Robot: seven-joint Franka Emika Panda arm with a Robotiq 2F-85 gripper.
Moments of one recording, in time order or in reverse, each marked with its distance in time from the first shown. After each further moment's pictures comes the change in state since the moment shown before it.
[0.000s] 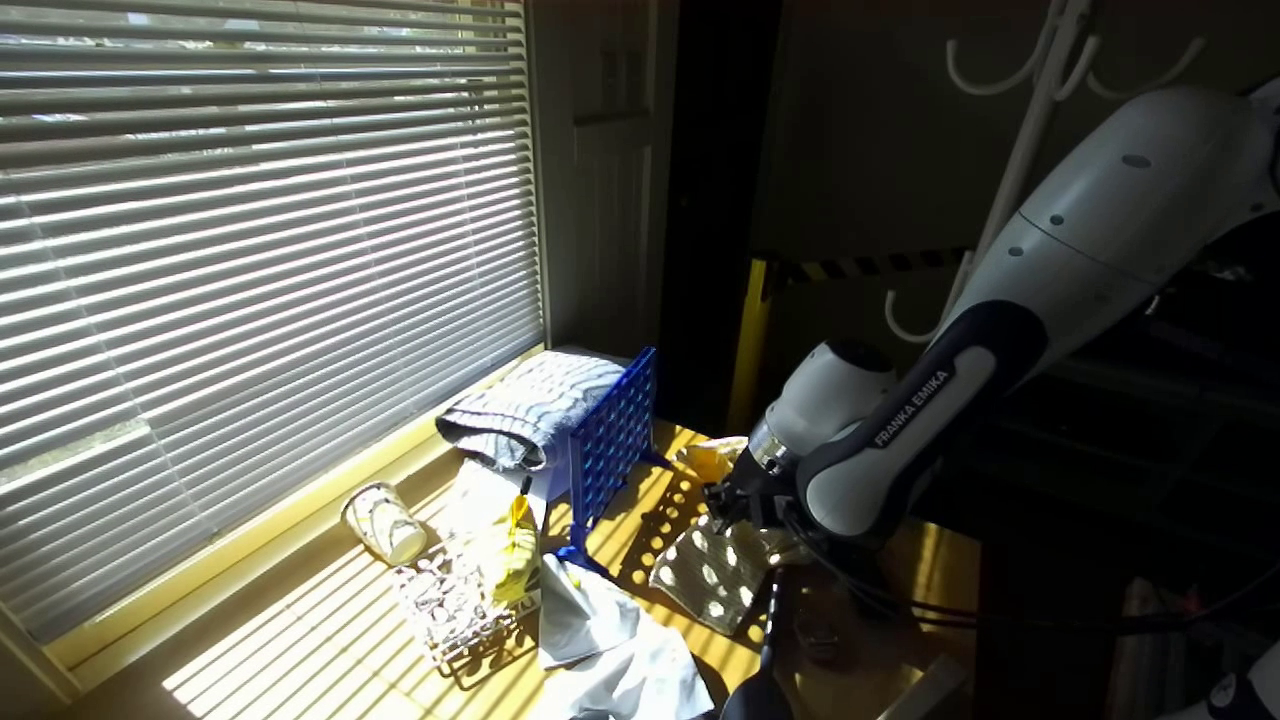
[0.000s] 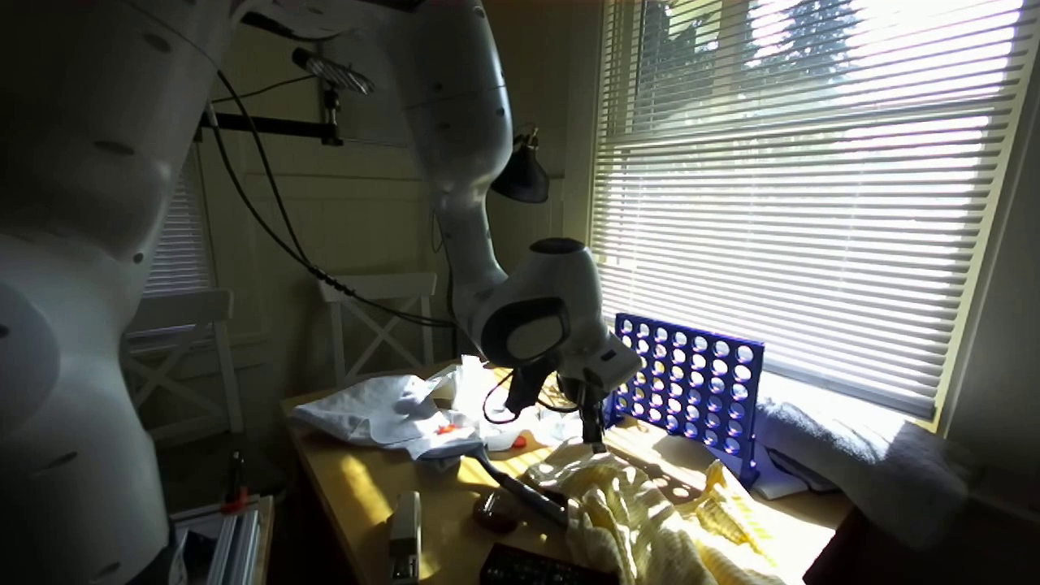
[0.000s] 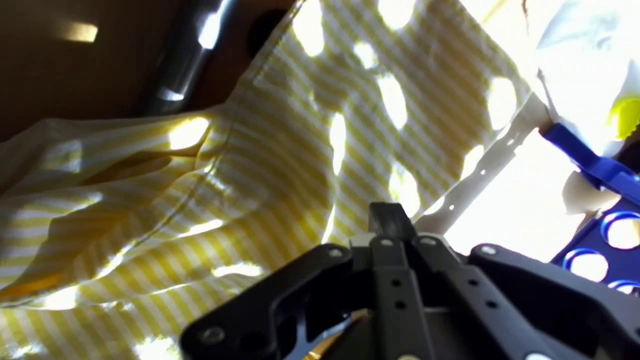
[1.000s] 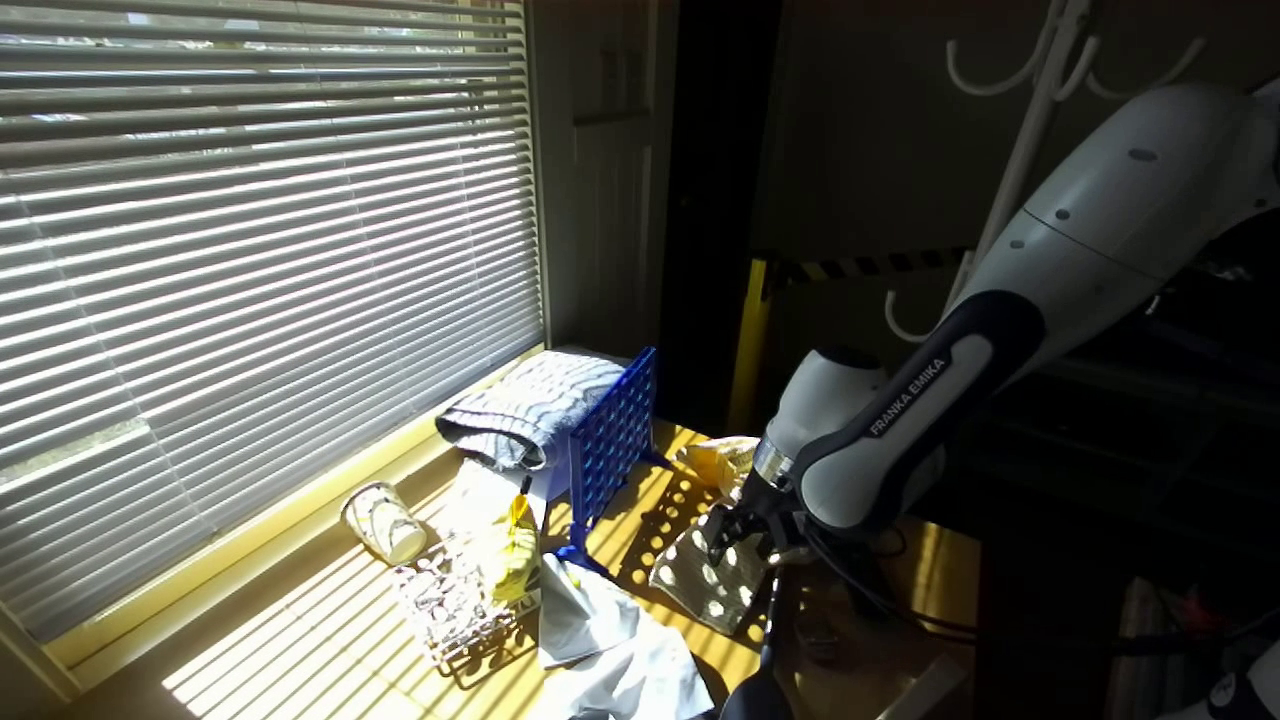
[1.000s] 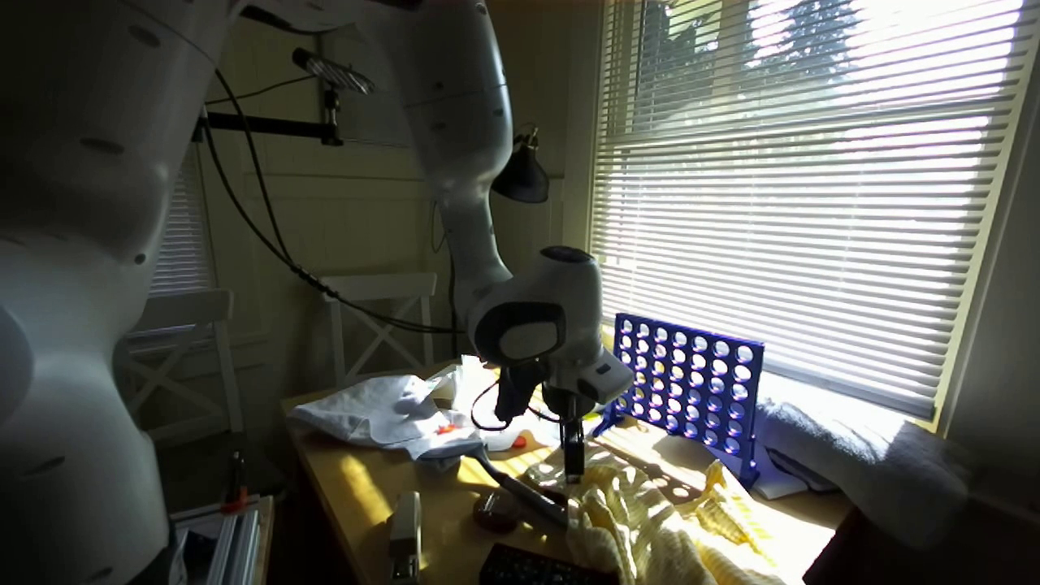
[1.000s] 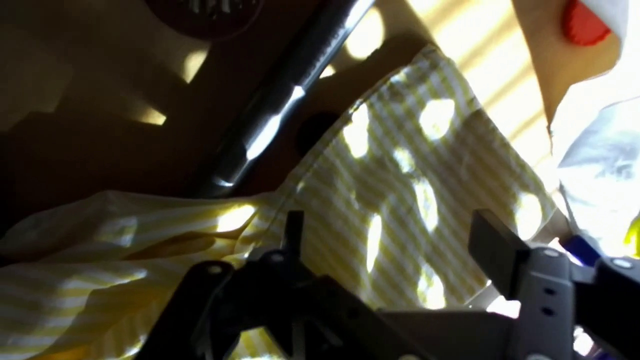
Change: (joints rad) arm -0.079 0.000 0.090 -0.005 0.080 -0.160 -0.194
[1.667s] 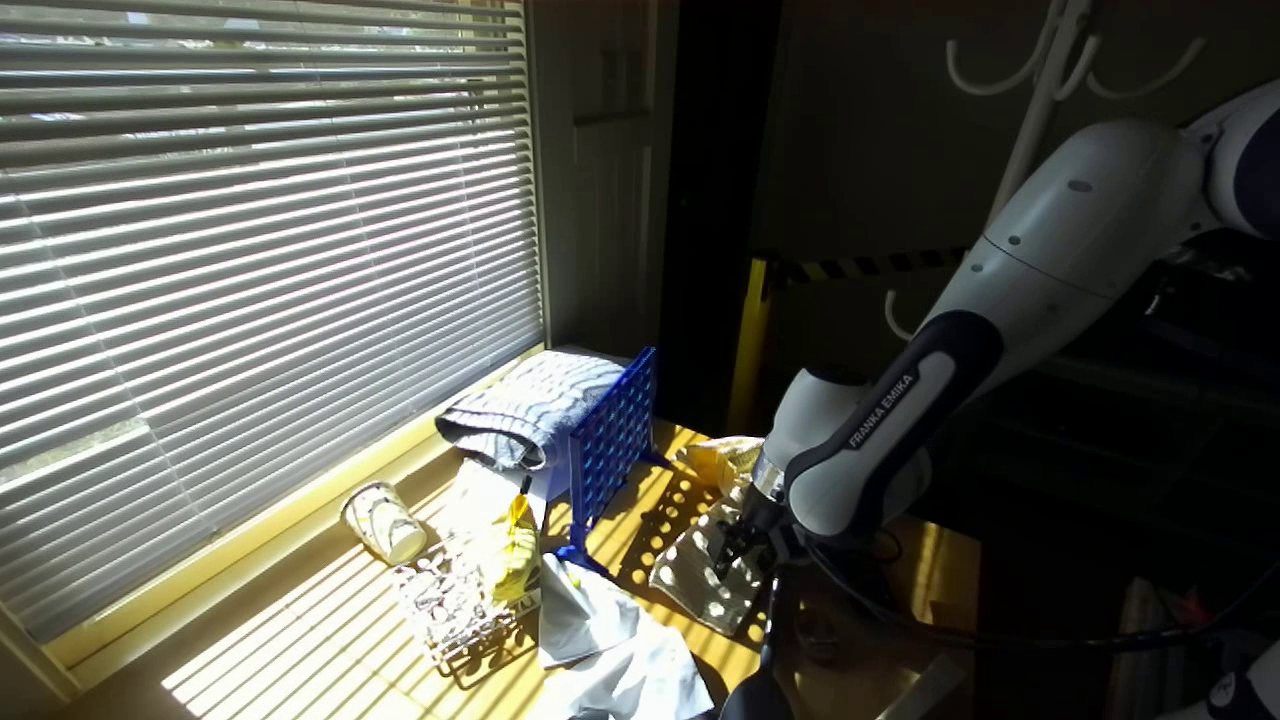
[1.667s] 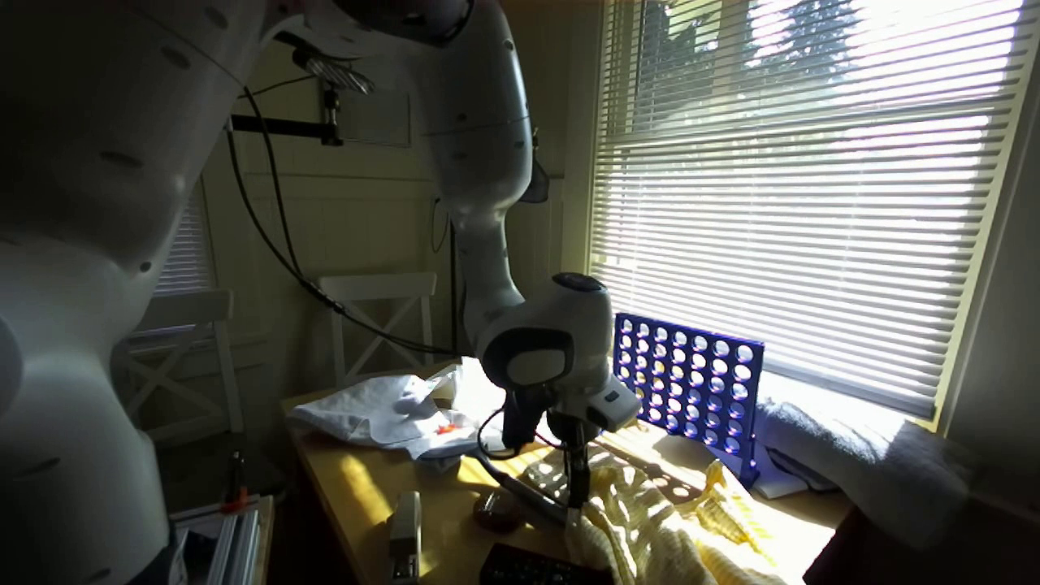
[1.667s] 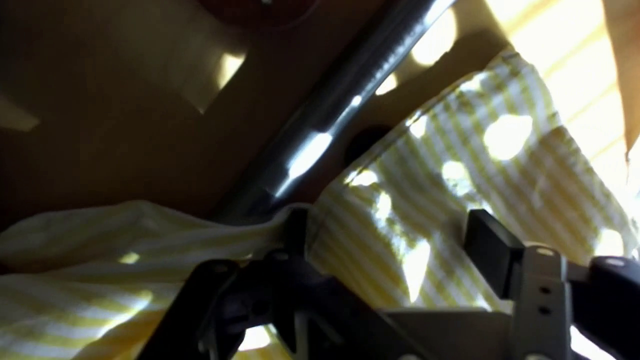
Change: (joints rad) arm -0.030 0.095 0.000 0.042 0.000 0.002 -0.081
